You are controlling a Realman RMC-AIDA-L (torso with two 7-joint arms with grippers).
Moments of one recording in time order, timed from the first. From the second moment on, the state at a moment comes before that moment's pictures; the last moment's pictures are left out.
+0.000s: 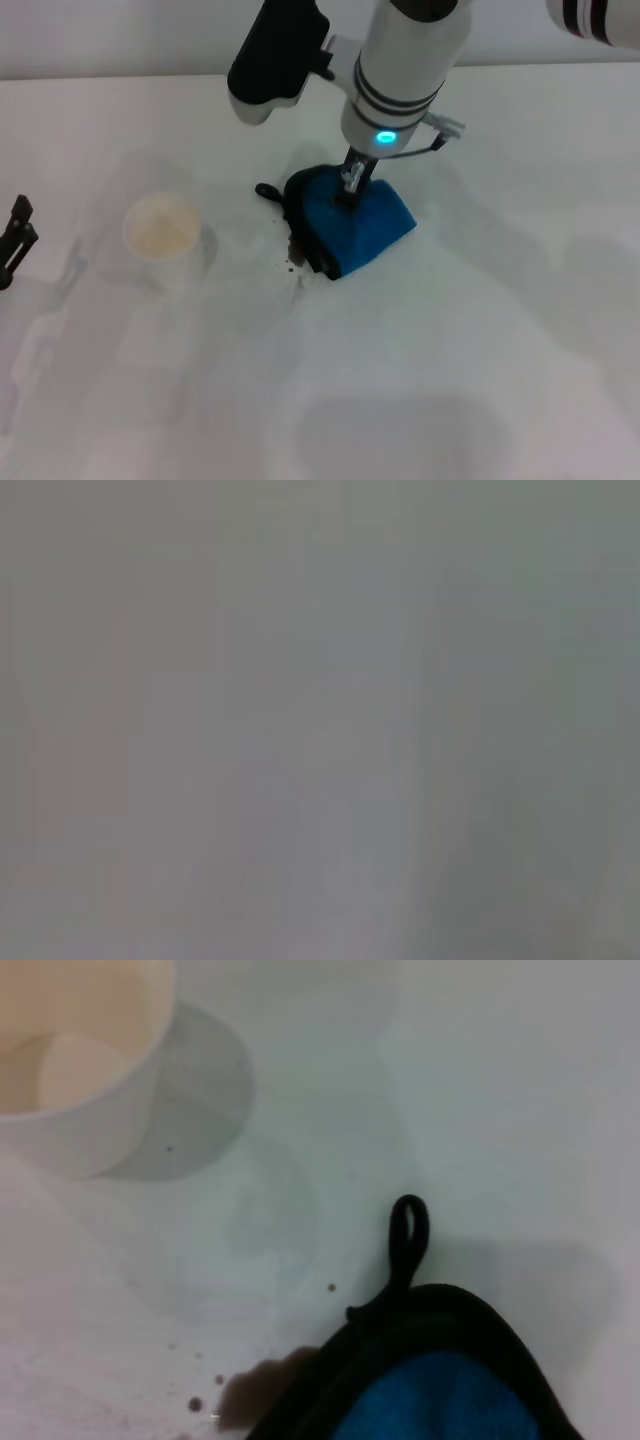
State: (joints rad) left arm -0.32 -2.08 2.83 0.06 -1.18 1.38 -0.17; right arm 1.22 2.03 -2.01 -0.57 0.75 1.05 -0.38
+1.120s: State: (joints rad) left arm -0.33 -2.08 2.83 0.06 -1.18 1.36 -0.18; right arm 1.19 2.03 -2.20 -0.74 1.12 1.17 -0.51
